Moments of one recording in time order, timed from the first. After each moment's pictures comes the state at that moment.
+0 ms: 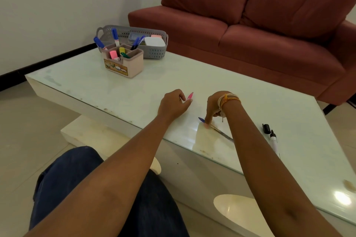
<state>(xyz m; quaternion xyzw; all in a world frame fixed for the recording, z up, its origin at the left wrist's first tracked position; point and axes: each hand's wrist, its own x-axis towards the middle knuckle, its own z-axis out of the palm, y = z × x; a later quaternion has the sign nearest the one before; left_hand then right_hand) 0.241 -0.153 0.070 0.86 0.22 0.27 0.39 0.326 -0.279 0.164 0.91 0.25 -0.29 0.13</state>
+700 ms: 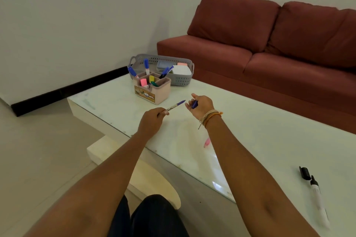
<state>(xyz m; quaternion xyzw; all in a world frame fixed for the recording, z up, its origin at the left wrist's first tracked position) 0.180 -0.027 0.084 0.85 0.27 0.28 0.35 0.327 -0.127 0.143 0.51 0.01 -0.36 -0.78</state>
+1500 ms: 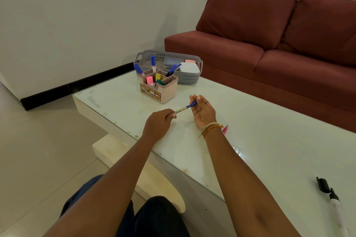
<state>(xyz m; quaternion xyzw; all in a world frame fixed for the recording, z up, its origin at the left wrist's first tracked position) 0.184 -0.020 0.067 0.87 0.26 0.29 0.29 0.327 -0.112 0.095 0.36 0.05 -0.32 -0.87</state>
